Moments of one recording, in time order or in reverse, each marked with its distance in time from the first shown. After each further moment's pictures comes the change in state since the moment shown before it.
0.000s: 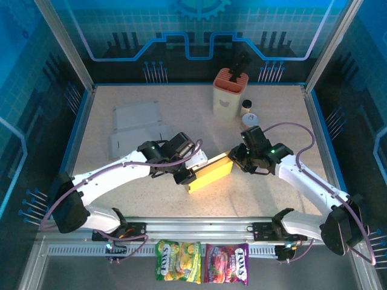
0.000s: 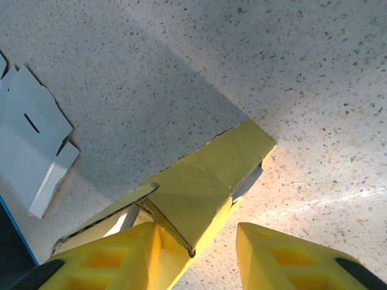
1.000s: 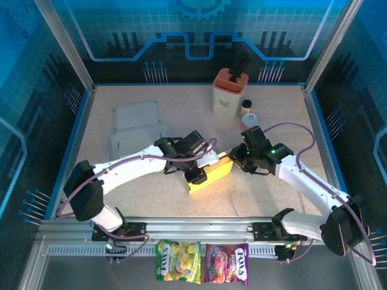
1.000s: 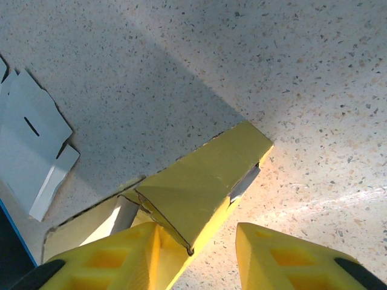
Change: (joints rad) left arm -0.029 0.169 0.107 0.029 0.039 0.006; right arm 0.001 -0.005 0.001 -0.005 0.010 0.007
